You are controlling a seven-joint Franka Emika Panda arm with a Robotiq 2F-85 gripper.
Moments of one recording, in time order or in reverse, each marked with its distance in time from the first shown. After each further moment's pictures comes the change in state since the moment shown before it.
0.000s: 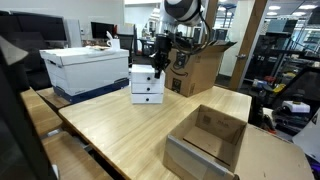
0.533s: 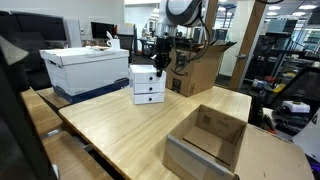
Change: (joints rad) arm 0.034 0.011 -0.053 0.003 -0.188 0.052 0.123
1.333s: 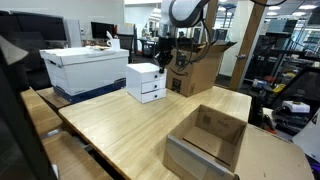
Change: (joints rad) arm 0.008 -0.002 -0.050 -0.001 -0.132 0.044 0.029
